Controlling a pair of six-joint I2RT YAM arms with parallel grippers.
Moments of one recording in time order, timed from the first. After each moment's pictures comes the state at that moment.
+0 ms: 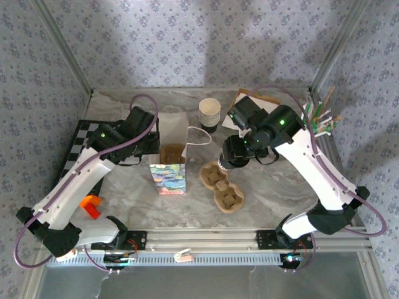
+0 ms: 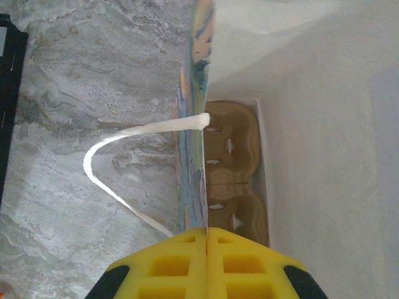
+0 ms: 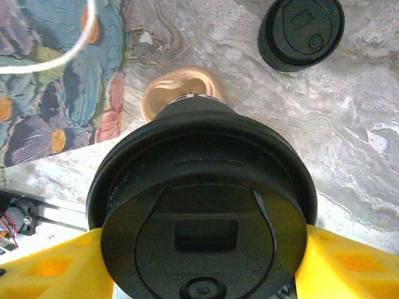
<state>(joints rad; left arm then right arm) -0.67 1.24 1.48 -1.20 -0.26 -0.57 0.77 1.46 1.89 -1.63 0.04 0.58</state>
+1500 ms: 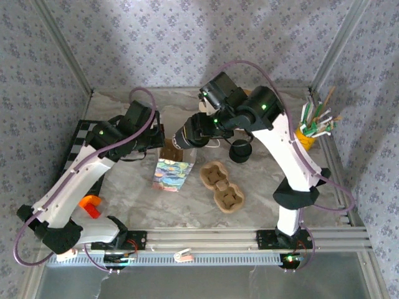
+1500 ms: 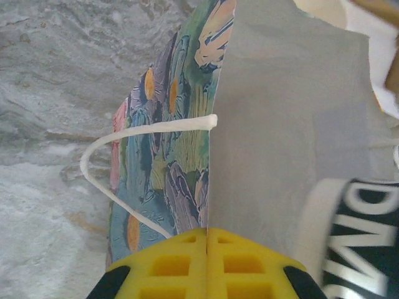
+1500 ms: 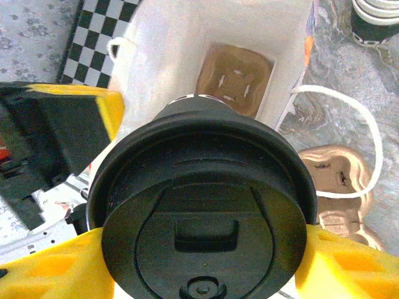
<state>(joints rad) -0.70 1.25 1.55 -1.14 -0.19 -0.68 0.89 1.84 2.55 -1.64 -0.08 0.66</state>
